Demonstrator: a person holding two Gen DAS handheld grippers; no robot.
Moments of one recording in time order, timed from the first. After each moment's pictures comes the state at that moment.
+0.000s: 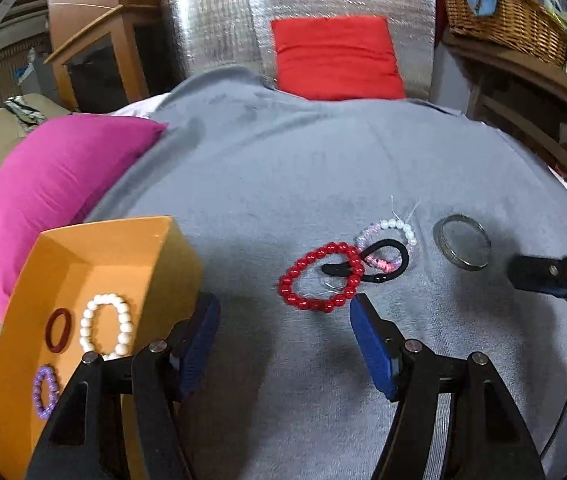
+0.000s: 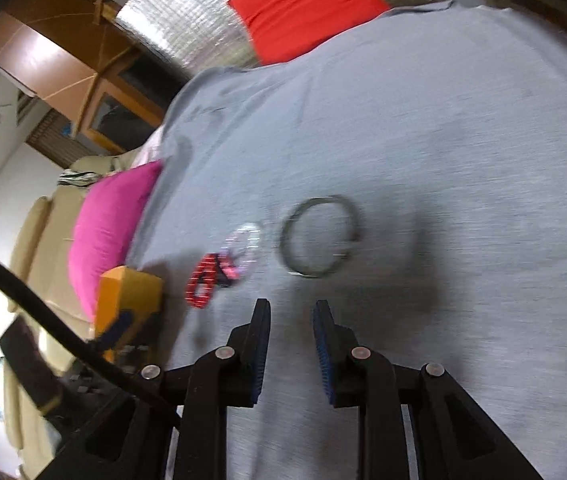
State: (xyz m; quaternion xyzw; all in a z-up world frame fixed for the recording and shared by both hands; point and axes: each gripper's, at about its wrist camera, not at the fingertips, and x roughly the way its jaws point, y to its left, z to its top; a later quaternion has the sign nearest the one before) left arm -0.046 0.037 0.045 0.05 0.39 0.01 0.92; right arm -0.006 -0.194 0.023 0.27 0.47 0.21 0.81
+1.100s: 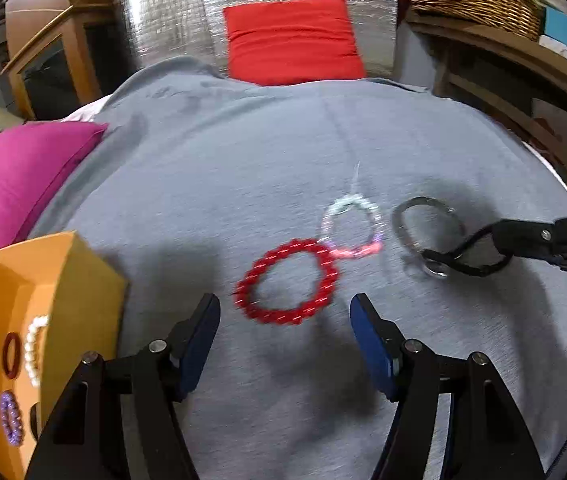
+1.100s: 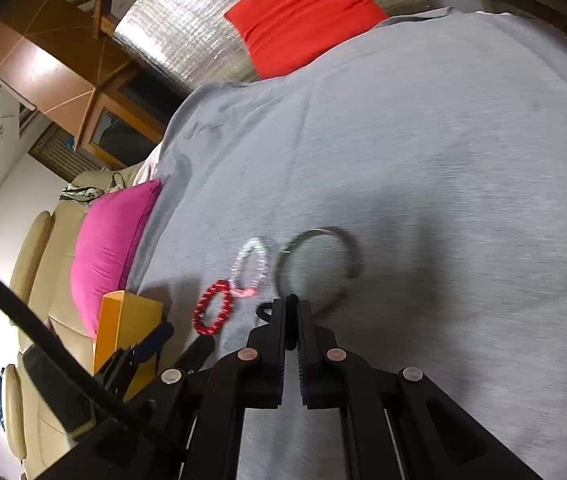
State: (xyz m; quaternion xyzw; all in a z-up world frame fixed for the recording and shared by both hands) left arm -0.020 0.002 0.026 0.06 0.41 -0.06 0.91; right arm 0.004 -0.213 0.023 0.28 0.45 0.18 0.83
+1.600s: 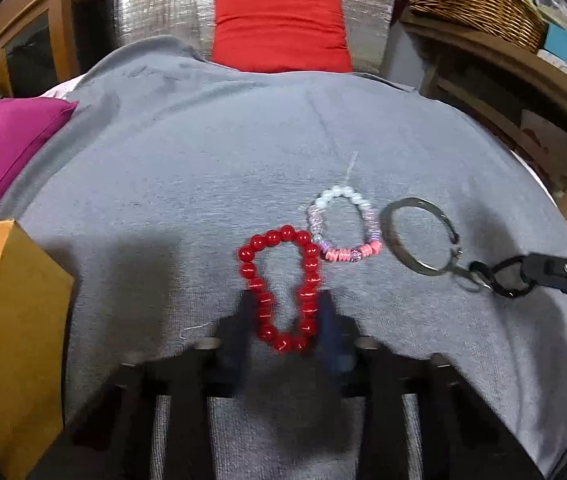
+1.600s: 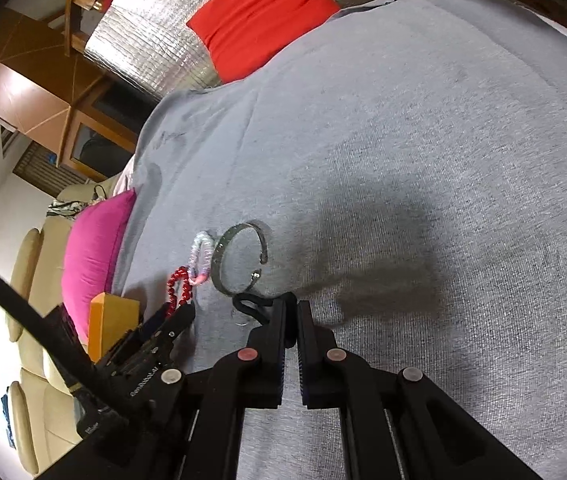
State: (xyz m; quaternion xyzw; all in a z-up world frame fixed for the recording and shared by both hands) left arm 0.000 0.001 0.009 0.02 0.43 -0.10 0.90; right arm -0.010 -0.261 0.007 0.30 0.47 0.16 0.81
